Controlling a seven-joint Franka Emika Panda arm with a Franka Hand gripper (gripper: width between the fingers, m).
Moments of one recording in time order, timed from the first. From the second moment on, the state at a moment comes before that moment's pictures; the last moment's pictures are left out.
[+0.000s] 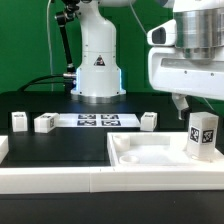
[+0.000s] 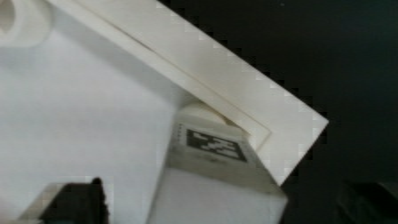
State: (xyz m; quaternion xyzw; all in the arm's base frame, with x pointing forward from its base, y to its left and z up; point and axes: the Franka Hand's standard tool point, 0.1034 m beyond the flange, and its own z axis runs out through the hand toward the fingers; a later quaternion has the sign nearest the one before) arm 0.630 0.123 0.087 -0.91 0.41 0.04 0.05
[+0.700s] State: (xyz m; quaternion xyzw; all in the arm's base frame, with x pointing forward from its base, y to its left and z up) arm 0.630 0.128 0.088 -0.99 0.12 0.01 0.03
